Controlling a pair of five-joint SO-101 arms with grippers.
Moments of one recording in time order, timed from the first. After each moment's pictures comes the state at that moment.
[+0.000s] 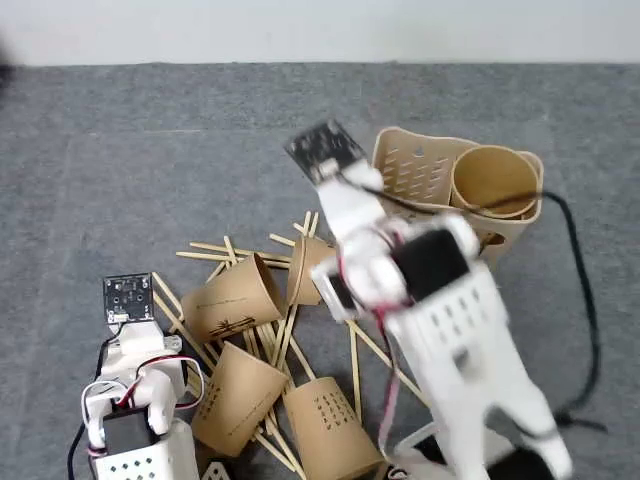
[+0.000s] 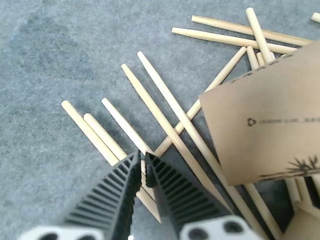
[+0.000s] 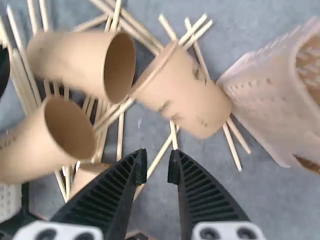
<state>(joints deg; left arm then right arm) -17.2 -103.4 96.9 72.0 3.1 -33.5 -29.9 4.0 100.6 2.5</state>
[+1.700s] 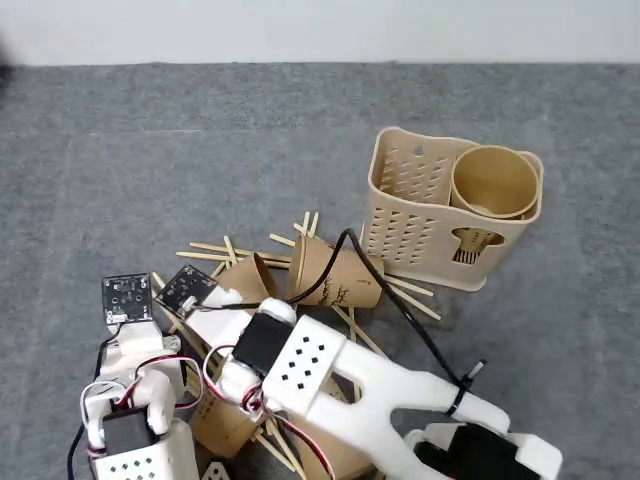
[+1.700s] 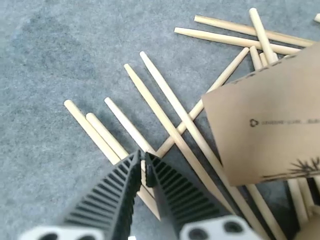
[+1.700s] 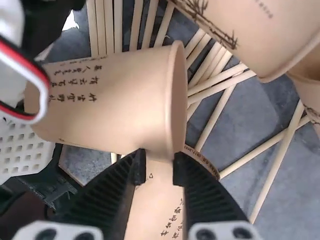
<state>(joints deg) -17.5 -103.4 96.9 72.0 3.1 -66.6 -13.4 20.2 85.7 -11.7</state>
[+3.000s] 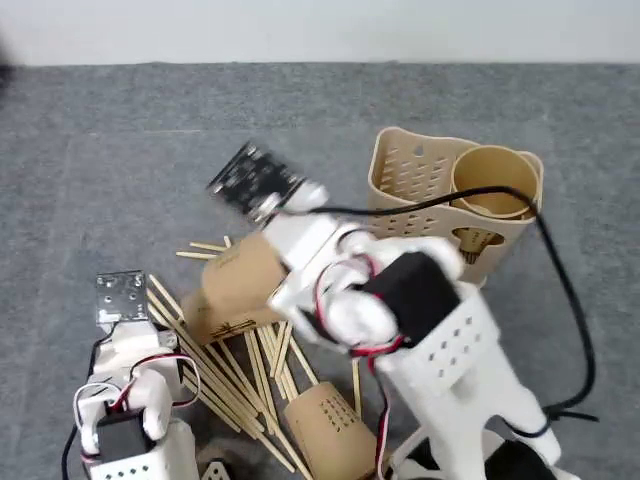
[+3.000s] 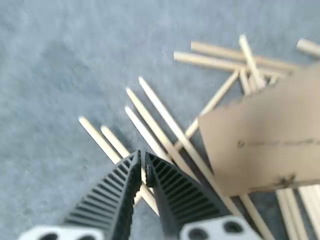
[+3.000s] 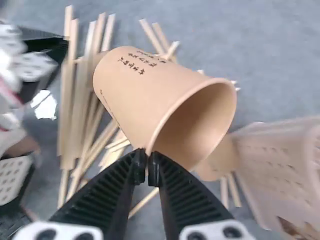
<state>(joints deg) -17.3 -103.4 89.2 74.2 3.1 -42.5 -25.5 -10.7 100.5 11.2</state>
